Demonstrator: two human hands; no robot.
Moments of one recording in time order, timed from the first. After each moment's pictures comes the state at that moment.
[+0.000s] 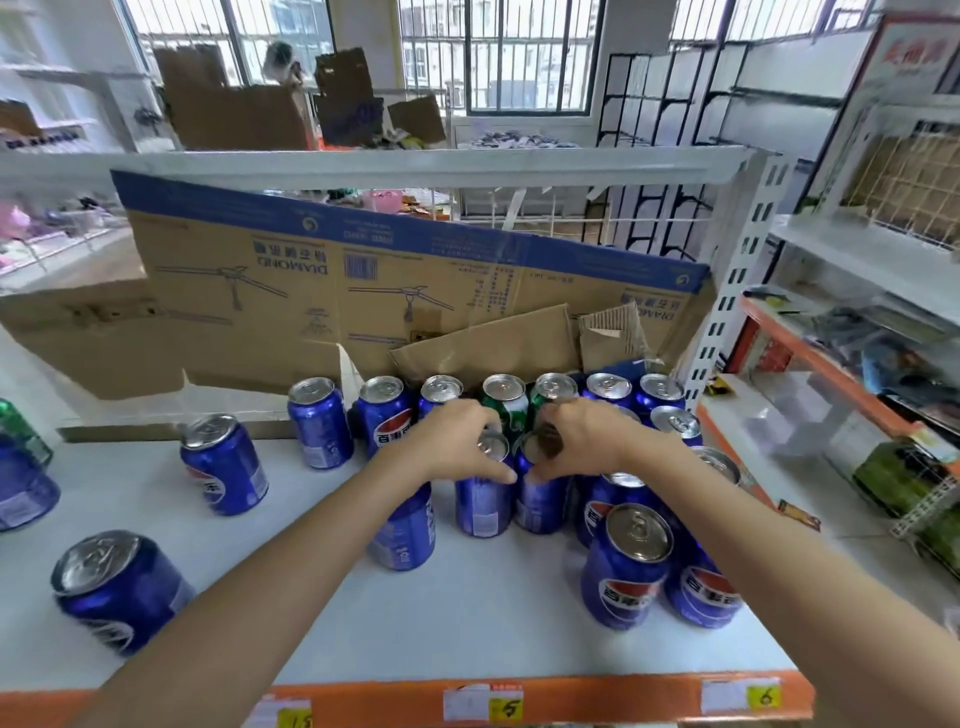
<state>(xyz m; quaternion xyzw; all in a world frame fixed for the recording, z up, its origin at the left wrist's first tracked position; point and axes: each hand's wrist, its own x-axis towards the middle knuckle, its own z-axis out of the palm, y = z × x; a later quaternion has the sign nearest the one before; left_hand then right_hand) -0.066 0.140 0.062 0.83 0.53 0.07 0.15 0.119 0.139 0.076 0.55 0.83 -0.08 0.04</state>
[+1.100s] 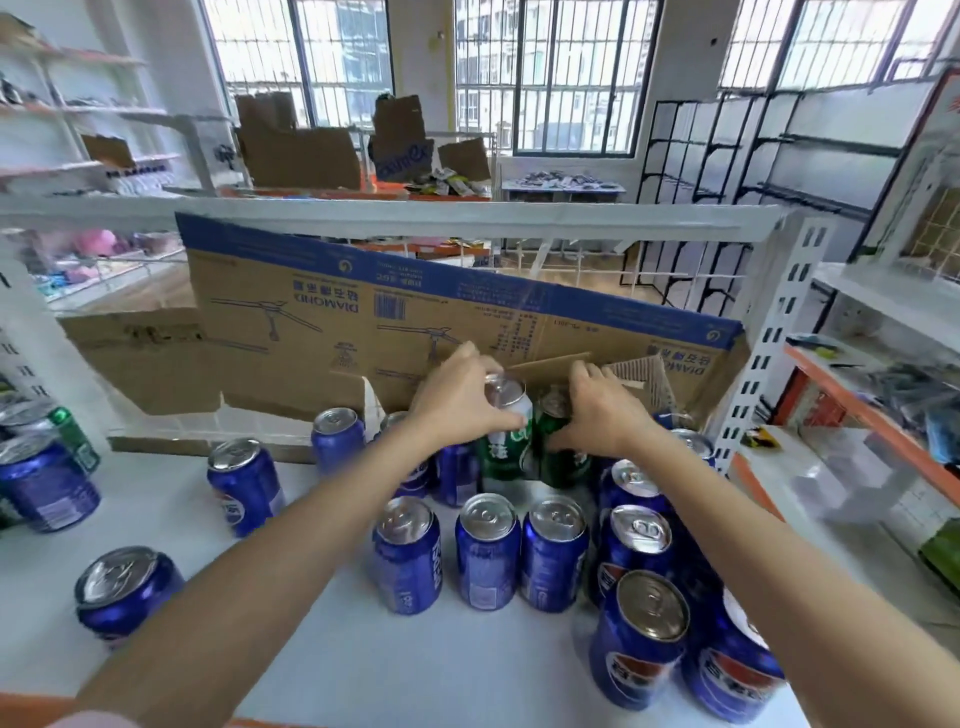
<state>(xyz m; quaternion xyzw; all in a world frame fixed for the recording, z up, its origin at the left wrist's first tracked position) -0.062 0.161 0.121 0.75 0.62 0.24 0.08 0.113 0.181 0.113 0.59 0.80 -0.06 -0.11</state>
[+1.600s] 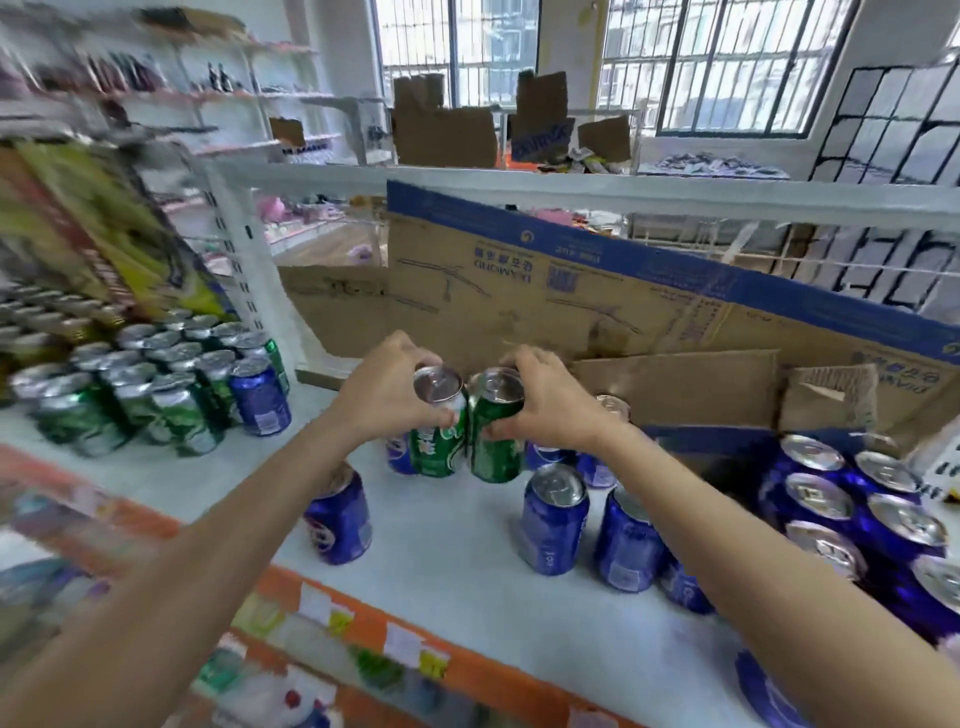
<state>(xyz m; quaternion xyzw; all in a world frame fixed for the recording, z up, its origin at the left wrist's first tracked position) -0.242 0.057 0.129 0.64 0.74 0.20 0.03 -0.066 0.131 0.116 0.37 0.89 -0.19 -0.18</state>
